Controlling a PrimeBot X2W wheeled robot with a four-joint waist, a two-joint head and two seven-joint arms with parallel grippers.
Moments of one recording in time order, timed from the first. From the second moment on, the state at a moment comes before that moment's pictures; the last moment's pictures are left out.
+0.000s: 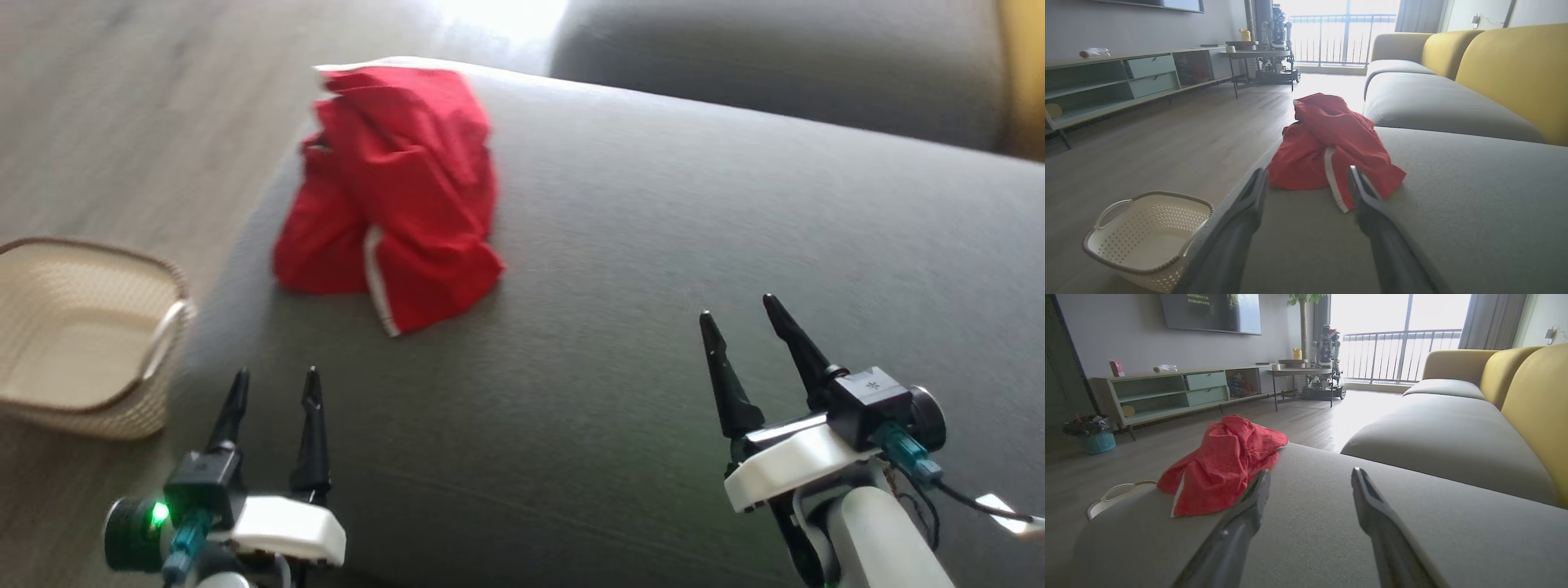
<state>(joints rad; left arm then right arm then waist) 0.06 0.06 -0.12 0.13 -0.06 0.05 -0.25 -0.11 -0.04 0.15 0.21 0.11 0.13 -0.25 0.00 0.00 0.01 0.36</state>
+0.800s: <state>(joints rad) 0.10 0.06 -0.09 0.08 -0.06 0.05 -0.25 -0.11 -0.04 0.20 0.23 0.12 0.13 -0.25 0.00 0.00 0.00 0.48</state>
